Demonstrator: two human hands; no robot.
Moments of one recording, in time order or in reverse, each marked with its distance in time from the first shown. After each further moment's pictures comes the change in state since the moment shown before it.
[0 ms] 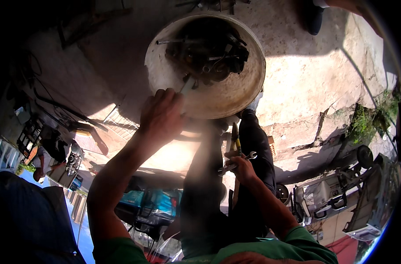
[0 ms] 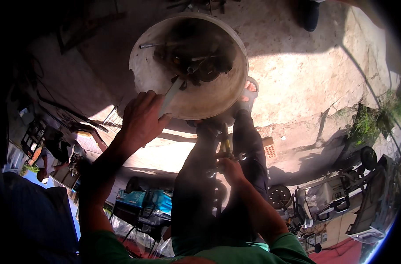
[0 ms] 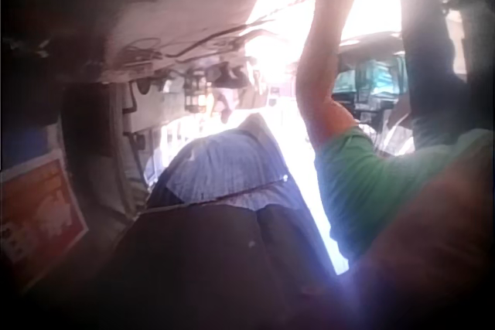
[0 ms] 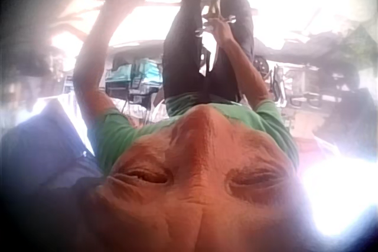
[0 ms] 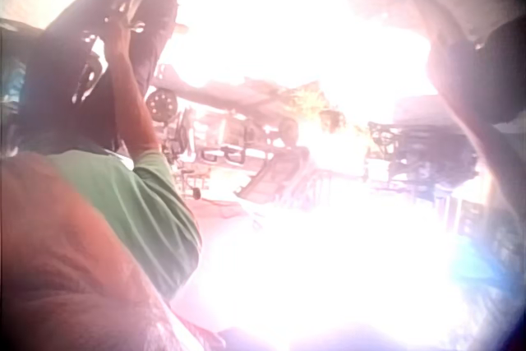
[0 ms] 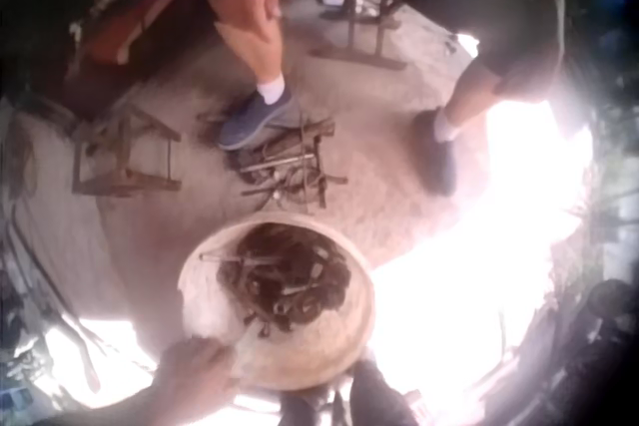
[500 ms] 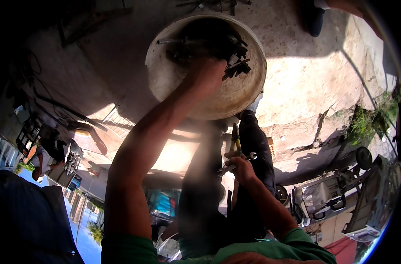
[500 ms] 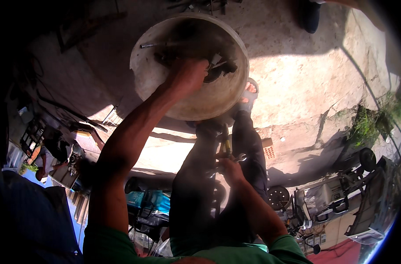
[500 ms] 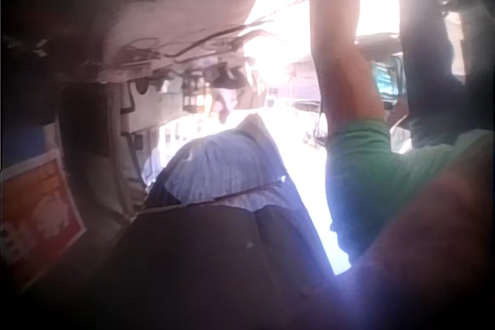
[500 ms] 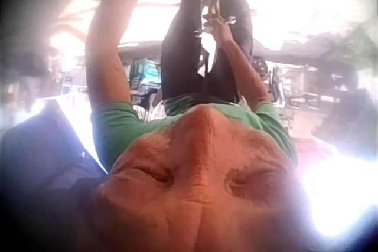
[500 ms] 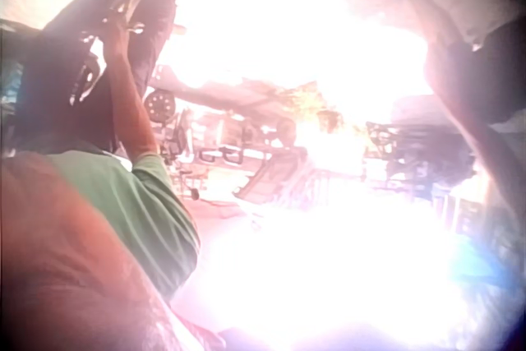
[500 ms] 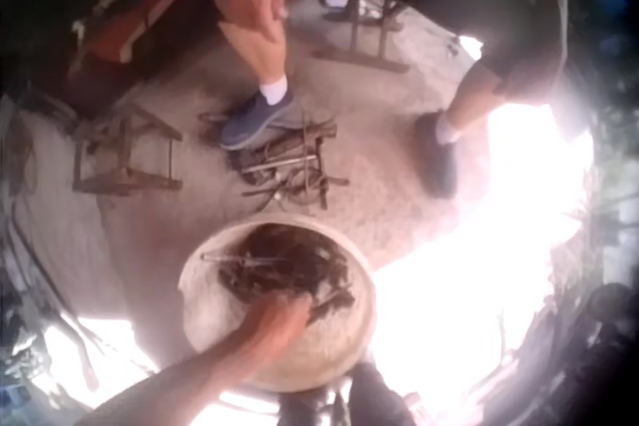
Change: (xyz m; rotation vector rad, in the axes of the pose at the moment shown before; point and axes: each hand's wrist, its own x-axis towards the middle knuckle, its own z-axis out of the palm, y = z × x) left_hand 0.145 0.022 0.056 -0.162 0.164 0.142; right_hand -0.006 -0.009 0.012 -0.004 0.012 -0.005
